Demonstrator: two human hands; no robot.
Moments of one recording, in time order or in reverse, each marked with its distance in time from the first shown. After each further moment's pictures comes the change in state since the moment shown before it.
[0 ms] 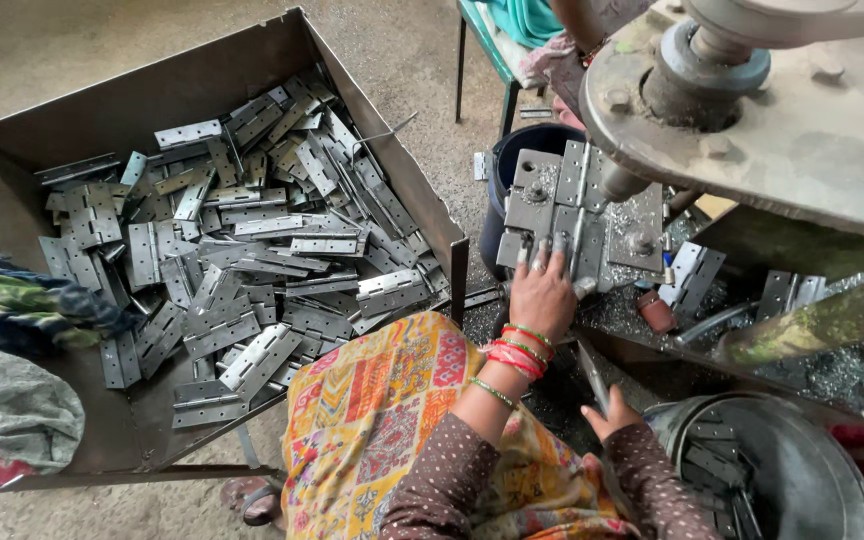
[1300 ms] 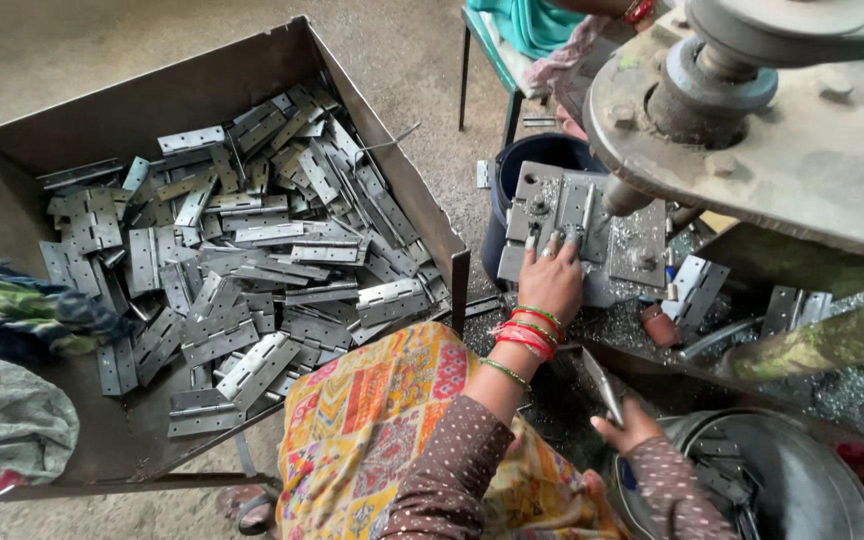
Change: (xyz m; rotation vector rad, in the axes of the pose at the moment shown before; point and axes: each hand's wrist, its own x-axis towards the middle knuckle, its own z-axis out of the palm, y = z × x) left_hand 0.058 -0.010 0.006 -0.030 -0.096 0.012; right_hand 0.028 -0.008 -0.040 -0.150 -0.206 0.139
